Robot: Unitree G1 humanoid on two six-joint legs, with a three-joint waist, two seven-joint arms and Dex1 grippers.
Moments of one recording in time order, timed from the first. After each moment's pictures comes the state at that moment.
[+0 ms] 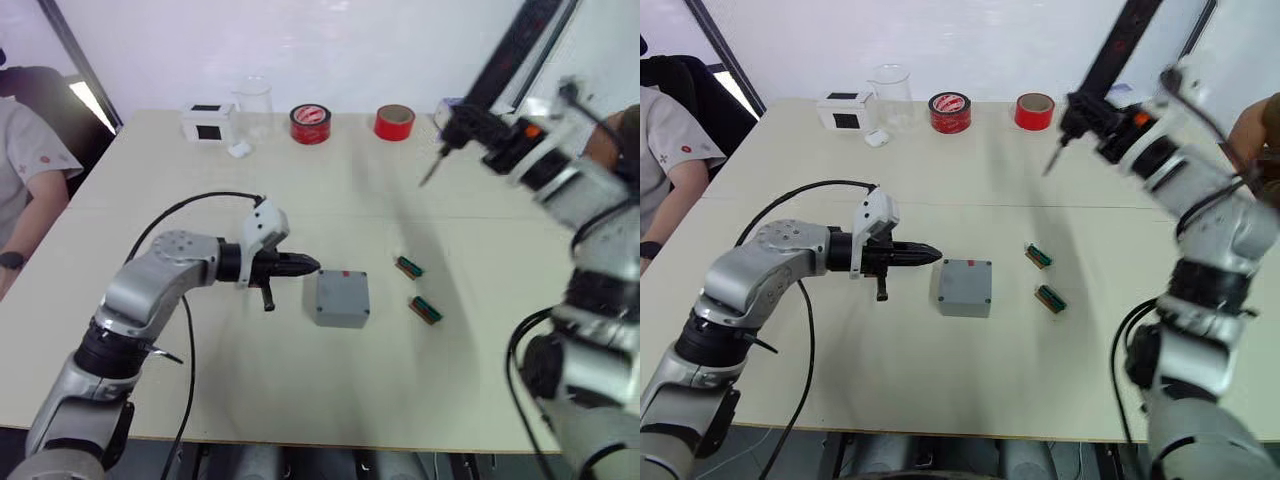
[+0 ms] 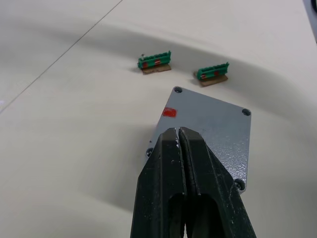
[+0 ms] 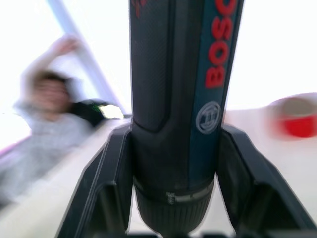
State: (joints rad) left arm -0.63 0.63 -0.21 -0.18 -0.46 0.73 -1.01; right arm -0.70 -0.37 -0.47 -0.10 0.93 0.95 0.44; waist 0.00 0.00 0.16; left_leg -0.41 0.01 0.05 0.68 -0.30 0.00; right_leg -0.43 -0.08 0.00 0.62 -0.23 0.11
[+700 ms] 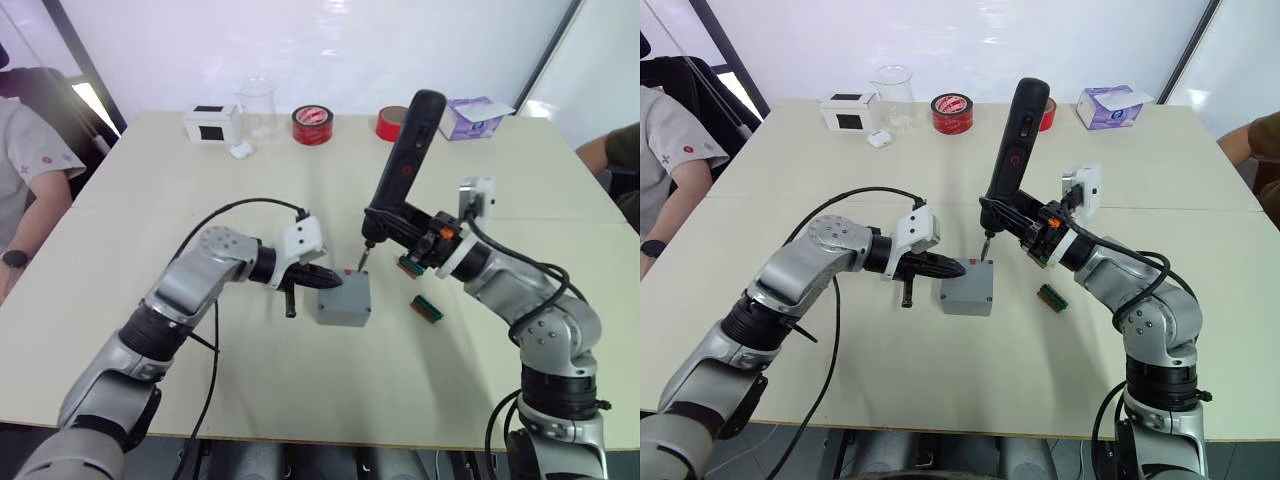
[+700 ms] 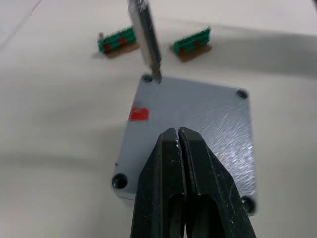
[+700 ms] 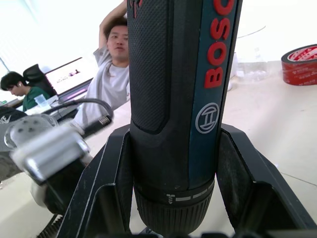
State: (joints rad) left arm -0.71 0.54 -0.41 -0.07 -0.26 0.59 -1.08; right arm -0.39 -0.40 -0.19 -0.37 0.82 0.77 0.53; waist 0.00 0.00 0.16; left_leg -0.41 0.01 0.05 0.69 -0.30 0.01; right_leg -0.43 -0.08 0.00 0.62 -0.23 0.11
